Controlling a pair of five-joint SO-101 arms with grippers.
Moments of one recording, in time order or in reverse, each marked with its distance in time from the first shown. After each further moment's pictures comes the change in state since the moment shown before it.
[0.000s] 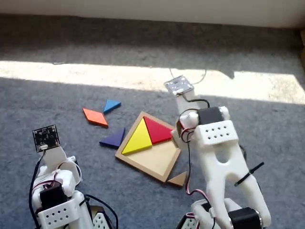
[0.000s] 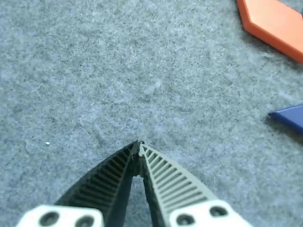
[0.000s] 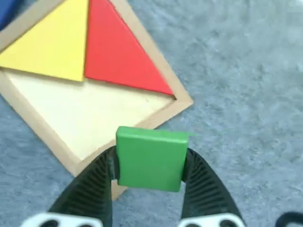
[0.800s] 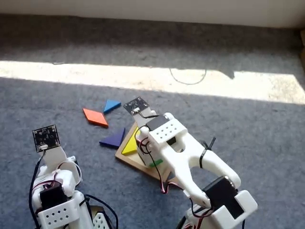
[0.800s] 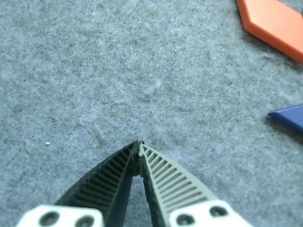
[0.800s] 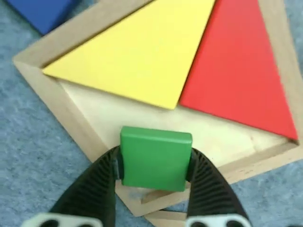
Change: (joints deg) left arm 0.0 0.0 0.0 0.0 0.0; right arm -18.3 21.3 0.0 -10.6 -13.5
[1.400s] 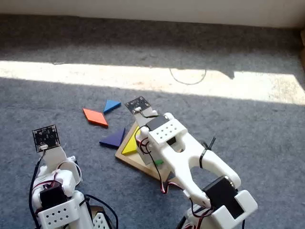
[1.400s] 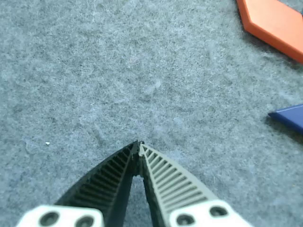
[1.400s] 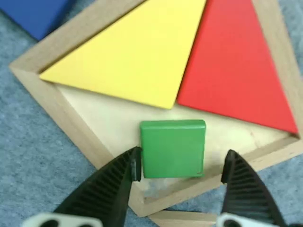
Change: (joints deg) left arm 0.0 0.0 0.0 0.0 0.0; right arm 0.0 0.0 0.0 -0.1 -3.0
